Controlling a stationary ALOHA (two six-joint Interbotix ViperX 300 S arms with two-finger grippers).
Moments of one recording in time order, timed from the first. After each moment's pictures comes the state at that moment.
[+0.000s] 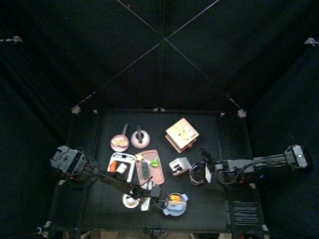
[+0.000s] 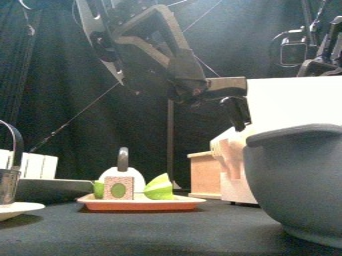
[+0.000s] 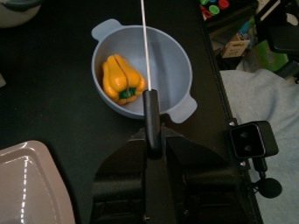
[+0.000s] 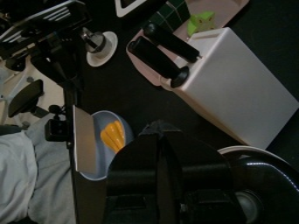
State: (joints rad) left arm -0.34 0.14 0.47 0.50 0.07 -0.76; right arm 0.06 -0.78 1.18 -0.02 0.10 0.65
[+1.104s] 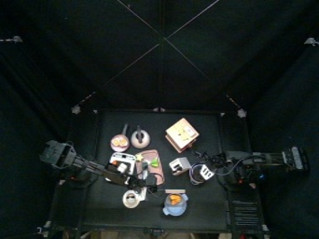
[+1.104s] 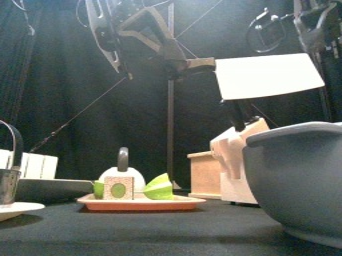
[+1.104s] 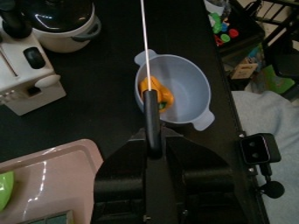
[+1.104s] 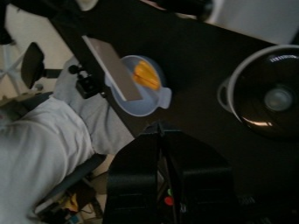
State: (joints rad) left arm -0.26 -0.02 0.54 0.54 0.09 -0.77; right arm -0.04 -0.66 0.70 0.30 0.97 0.73
